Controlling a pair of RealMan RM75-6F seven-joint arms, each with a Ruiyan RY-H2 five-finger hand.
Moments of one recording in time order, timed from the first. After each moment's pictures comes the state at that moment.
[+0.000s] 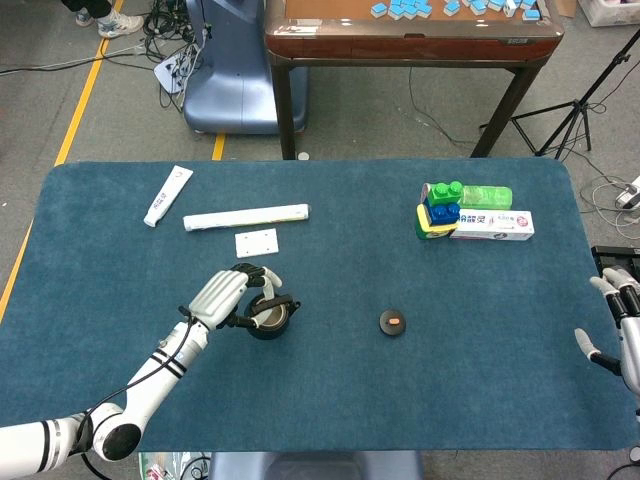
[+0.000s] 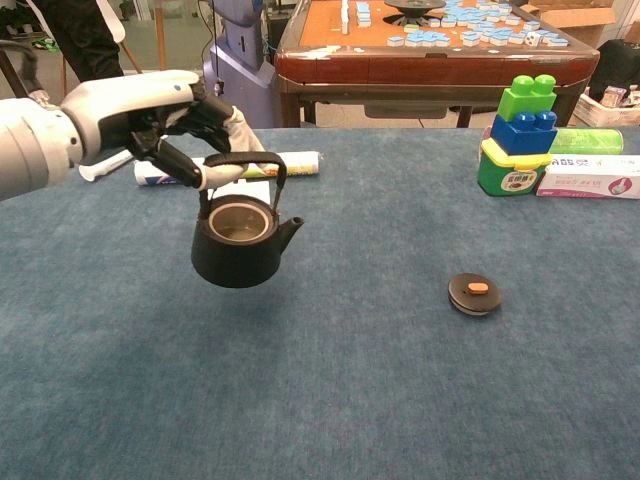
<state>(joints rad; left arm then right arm) -0.74 -1.40 -0.26 -1.77 1.16 0.94 -0.01 0.02 -1.00 0.12 -1.71 -1.44 1.58 -0.19</state>
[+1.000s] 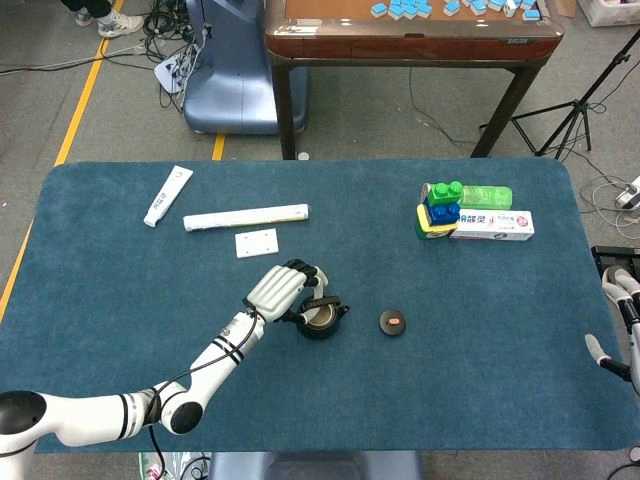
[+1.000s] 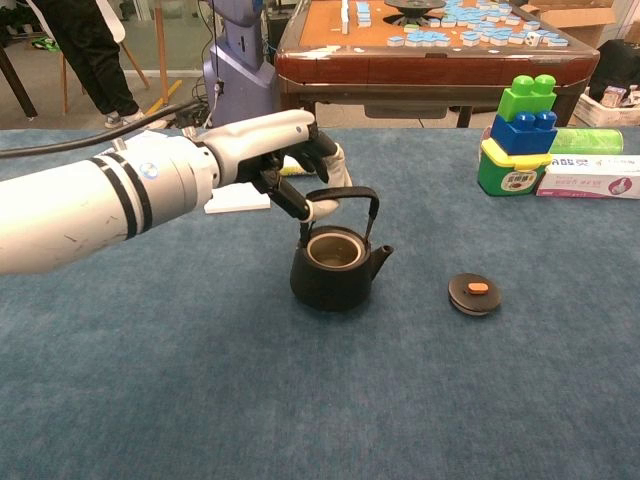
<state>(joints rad) -0.92 -1.68 -0.27 -1.48 1.11 0.90 0.14 0.00 -1.00 0.11 -1.69 -1.41 1.58 -0.18</state>
